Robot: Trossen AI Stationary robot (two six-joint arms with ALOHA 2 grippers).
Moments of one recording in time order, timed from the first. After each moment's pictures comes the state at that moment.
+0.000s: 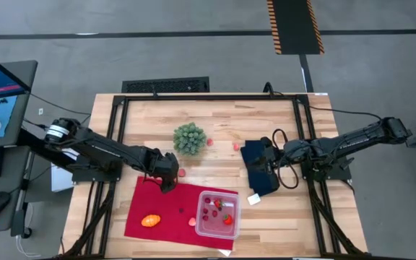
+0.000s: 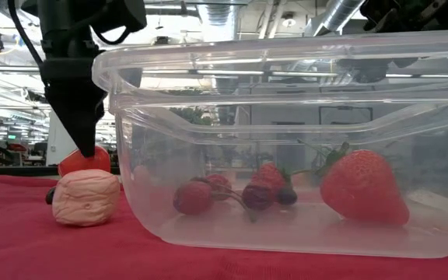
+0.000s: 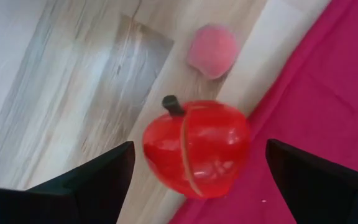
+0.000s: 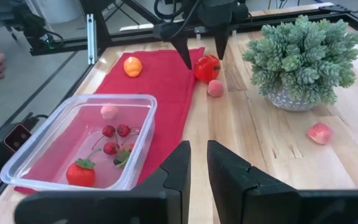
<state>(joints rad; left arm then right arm) -0.20 1.46 0.81 -0.68 -0.11 -0.68 0.19 0.86 0.39 0.09 0.03 0.12</state>
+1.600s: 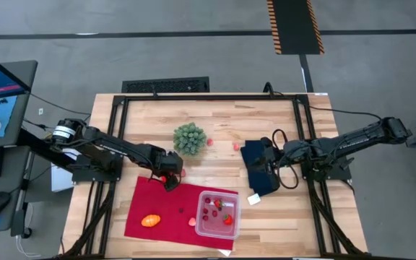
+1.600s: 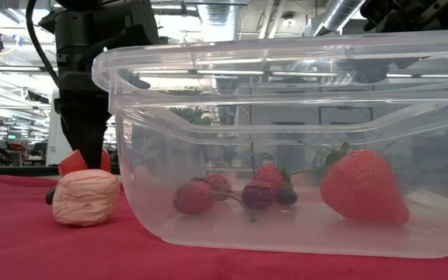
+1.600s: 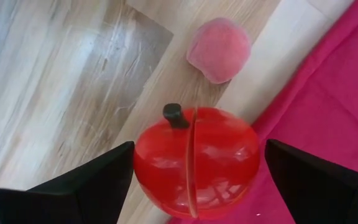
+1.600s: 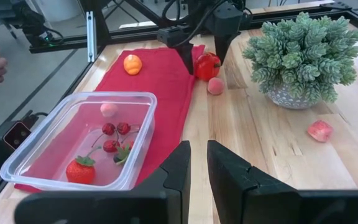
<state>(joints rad) -0.13 1.52 0.81 -0.63 -0.01 -0.69 0.19 0.86 0.39 0.08 0.03 0.12</state>
